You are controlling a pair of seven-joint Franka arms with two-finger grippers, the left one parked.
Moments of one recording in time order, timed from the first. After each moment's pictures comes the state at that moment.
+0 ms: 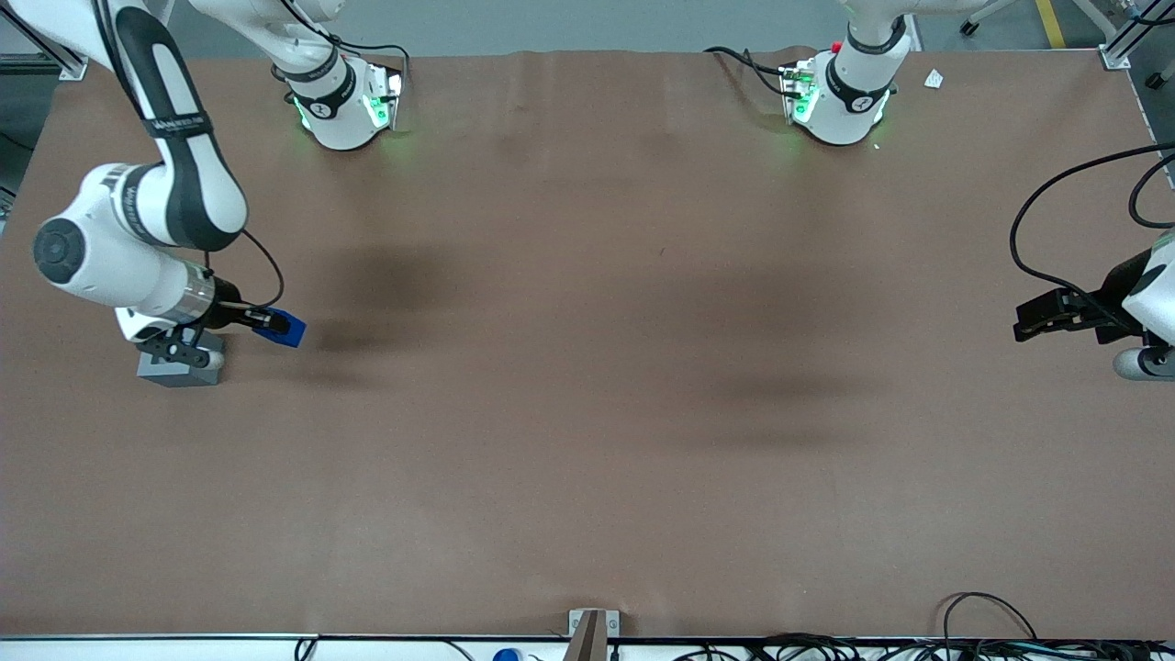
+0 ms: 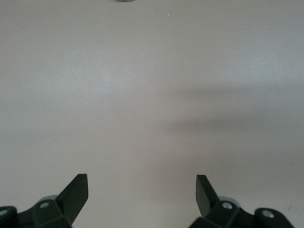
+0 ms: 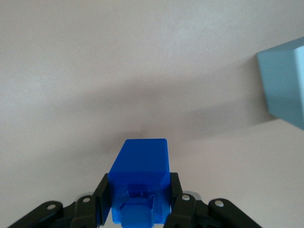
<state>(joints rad) -0.08 0.16 0.01 -2.14 0.13 2.16 0.13</state>
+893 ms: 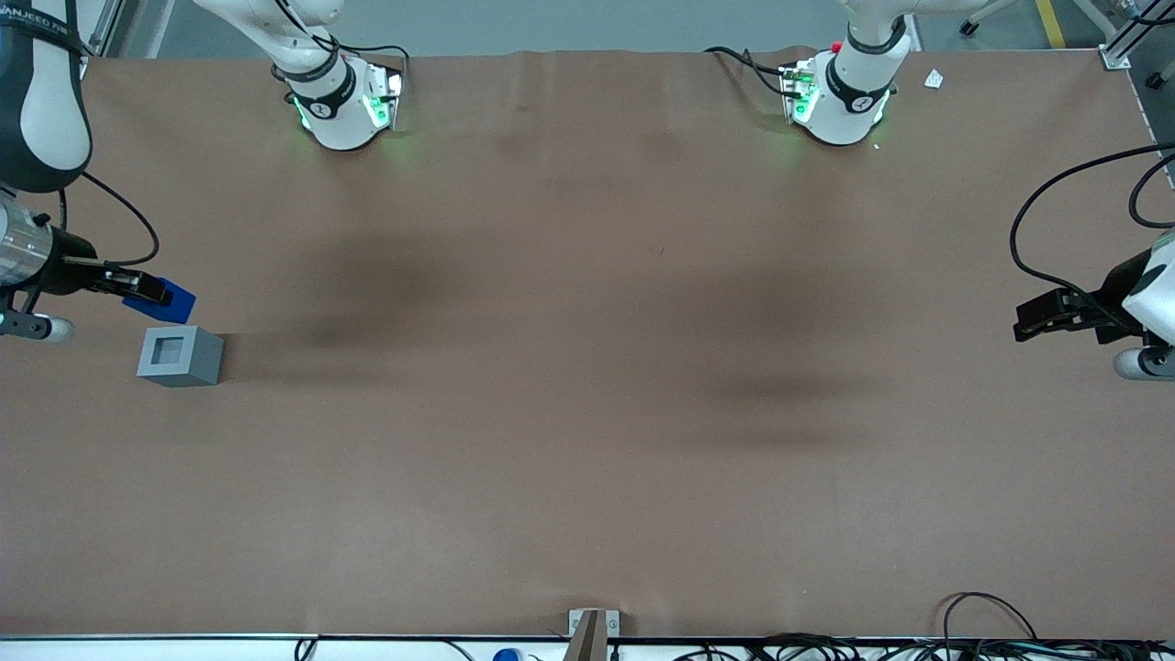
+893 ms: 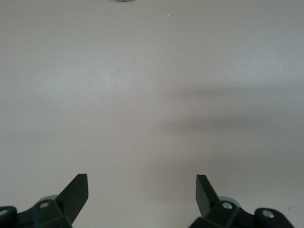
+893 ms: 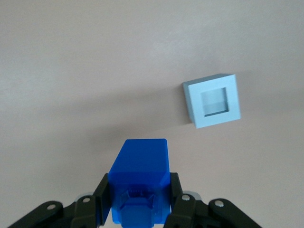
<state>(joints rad) -0.18 0.05 0.00 -1.88 0.01 1.82 0.00</state>
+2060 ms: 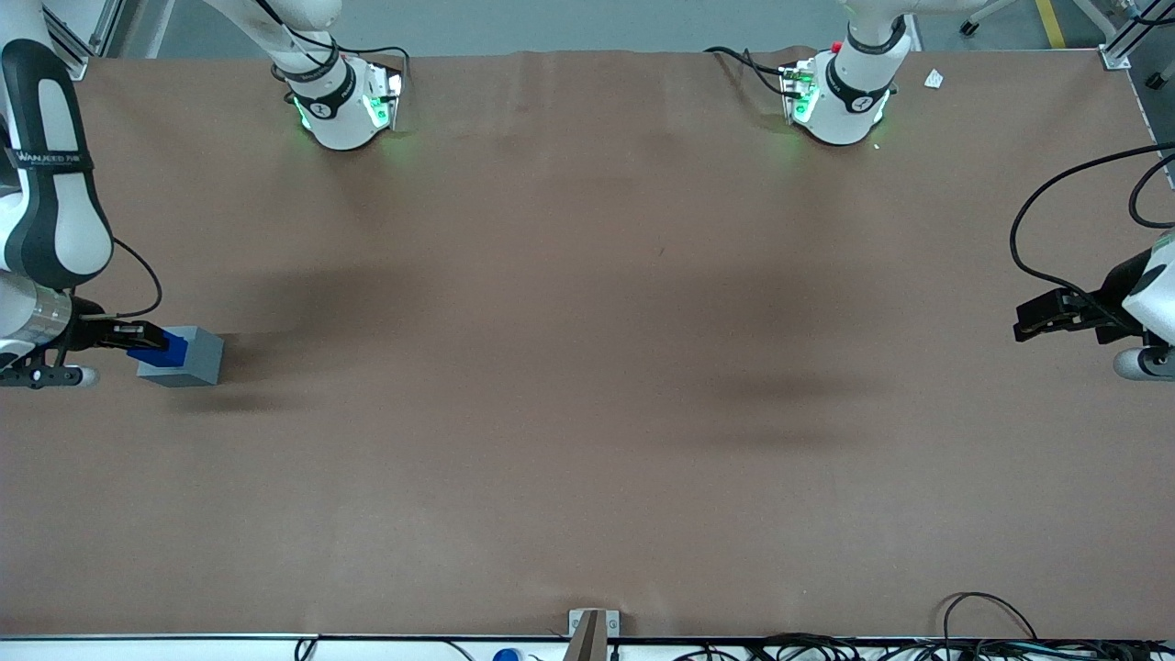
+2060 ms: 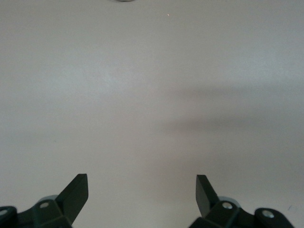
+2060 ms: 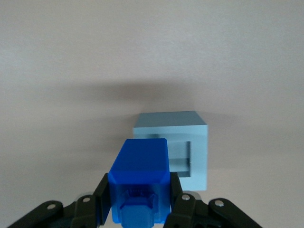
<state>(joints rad) -0.34 0.32 0.00 -1.91 -0.01 2.12 -0.34</state>
